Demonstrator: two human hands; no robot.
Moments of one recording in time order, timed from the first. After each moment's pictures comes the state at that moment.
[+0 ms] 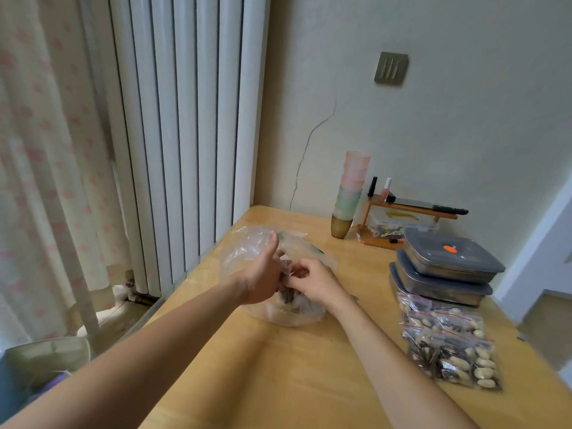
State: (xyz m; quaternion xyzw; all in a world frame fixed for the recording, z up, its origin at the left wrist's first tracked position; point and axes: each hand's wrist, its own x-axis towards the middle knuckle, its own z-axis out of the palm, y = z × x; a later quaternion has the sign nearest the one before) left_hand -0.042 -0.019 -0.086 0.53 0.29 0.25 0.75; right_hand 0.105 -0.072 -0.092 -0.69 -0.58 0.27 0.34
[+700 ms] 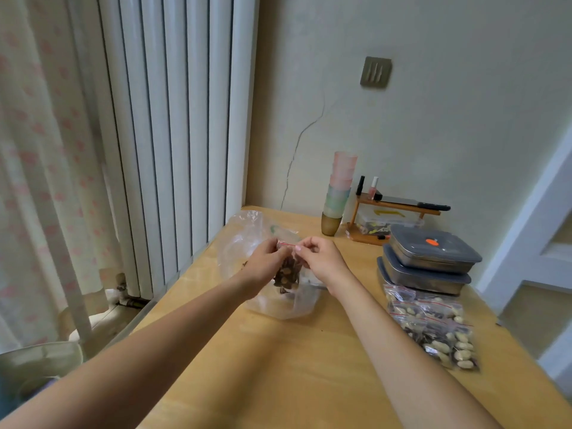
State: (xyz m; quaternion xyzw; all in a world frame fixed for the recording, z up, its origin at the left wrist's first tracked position) left_hand -0.034 -0.046 -0.073 0.67 0.36 0.39 0.52; right_hand 0.113 -0.086 -0.058 -0.67 -0.52 0.25 0.47
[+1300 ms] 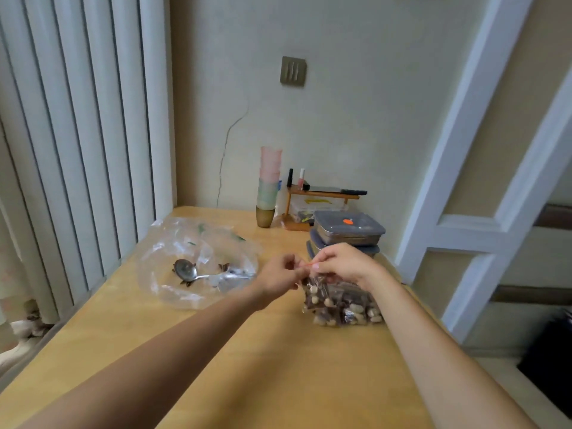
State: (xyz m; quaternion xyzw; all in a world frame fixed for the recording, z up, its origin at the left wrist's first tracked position) left_hand 0.090 -0.132 -0.085 0.74 0.23 0.28 0.56; right_hand 0.242 -0.231 -0.025 -0.75 -0.49 0.28 0.36
